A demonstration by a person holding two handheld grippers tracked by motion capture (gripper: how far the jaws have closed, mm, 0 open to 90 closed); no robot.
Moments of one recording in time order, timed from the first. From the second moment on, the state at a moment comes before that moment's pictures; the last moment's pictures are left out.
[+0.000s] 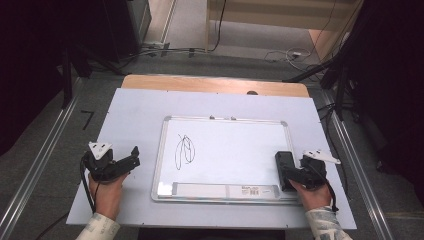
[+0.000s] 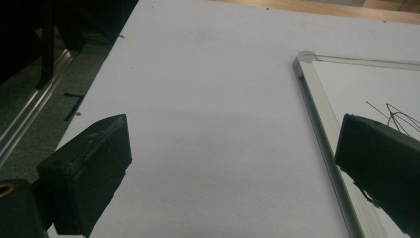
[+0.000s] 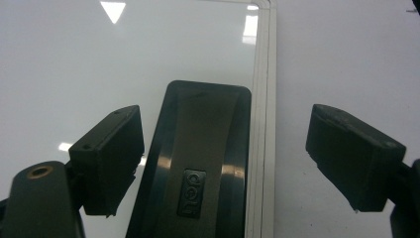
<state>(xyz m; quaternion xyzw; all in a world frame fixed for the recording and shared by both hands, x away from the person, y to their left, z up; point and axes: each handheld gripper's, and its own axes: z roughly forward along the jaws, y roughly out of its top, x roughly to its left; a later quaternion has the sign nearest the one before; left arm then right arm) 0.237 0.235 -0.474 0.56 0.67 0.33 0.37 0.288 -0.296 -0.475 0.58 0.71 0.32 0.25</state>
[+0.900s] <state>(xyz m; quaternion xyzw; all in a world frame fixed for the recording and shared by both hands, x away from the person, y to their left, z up) 0.239 0.238 -0.479 0.56 0.68 0.29 0.37 0.303 -0.281 -0.490 0.61 0.70 0.29 0.23</state>
